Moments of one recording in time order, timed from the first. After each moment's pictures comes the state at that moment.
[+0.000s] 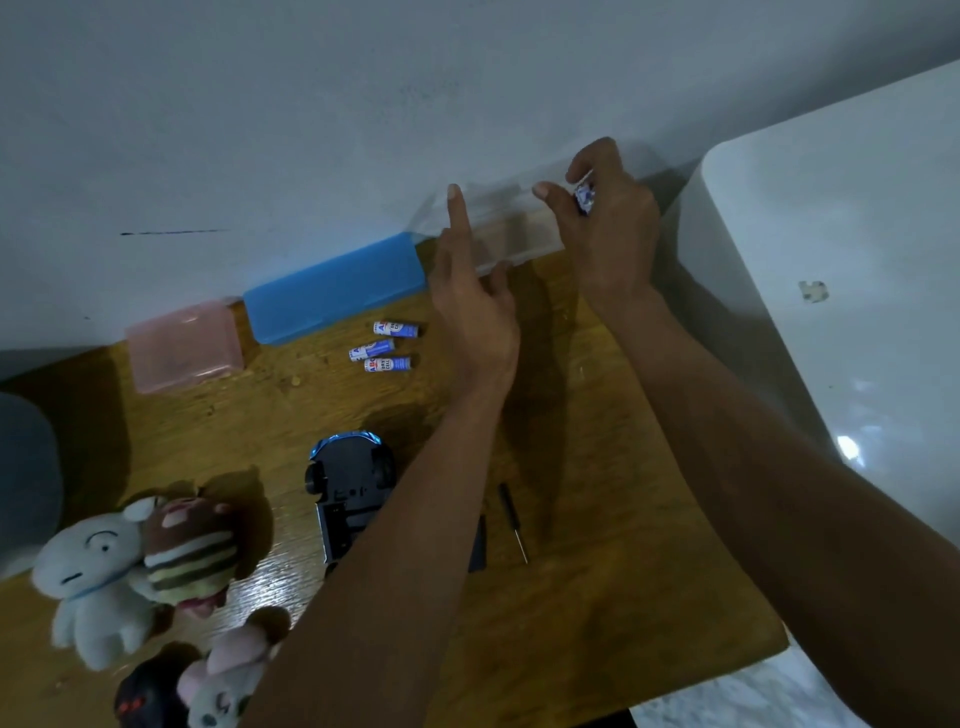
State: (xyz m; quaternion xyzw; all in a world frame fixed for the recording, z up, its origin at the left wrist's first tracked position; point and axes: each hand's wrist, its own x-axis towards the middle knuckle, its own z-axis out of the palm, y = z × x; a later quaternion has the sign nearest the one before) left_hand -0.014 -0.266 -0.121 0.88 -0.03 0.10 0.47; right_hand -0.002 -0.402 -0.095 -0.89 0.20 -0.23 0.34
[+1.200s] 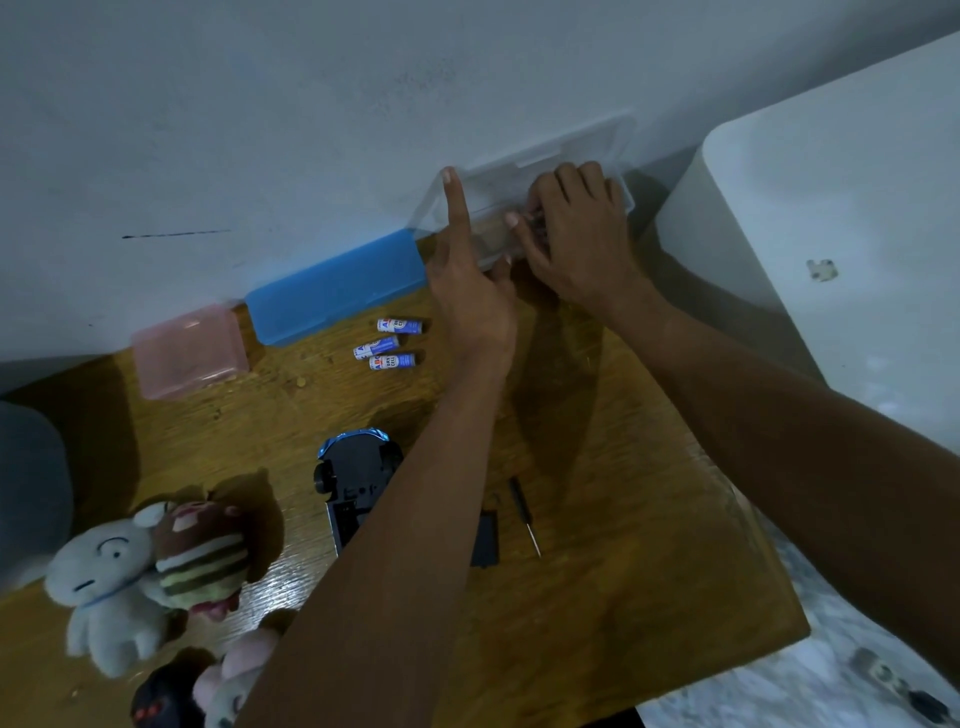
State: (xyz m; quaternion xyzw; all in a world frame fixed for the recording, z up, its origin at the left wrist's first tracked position) left_hand -0.004 -0.261 -0.126 0.86 -0.02 0.04 0.50; right_hand 0.000 -0.398 -0.128 -0.97 0.03 -0.19 0.12
